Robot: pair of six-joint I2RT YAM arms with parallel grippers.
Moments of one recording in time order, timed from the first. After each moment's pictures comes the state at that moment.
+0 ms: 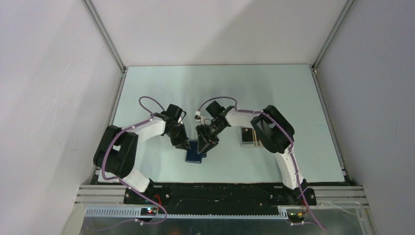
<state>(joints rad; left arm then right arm) -0.39 1.58 0.83 -0.57 0.25 -0.69 0.76 2.17 1.43 -0.47 -0.93 0.33</state>
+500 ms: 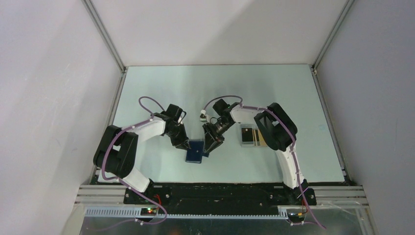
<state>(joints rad) -0.39 1.58 0.83 -0.57 0.25 -0.70 0.70 2.17 1.43 -0.59 -1.07 0.20</state>
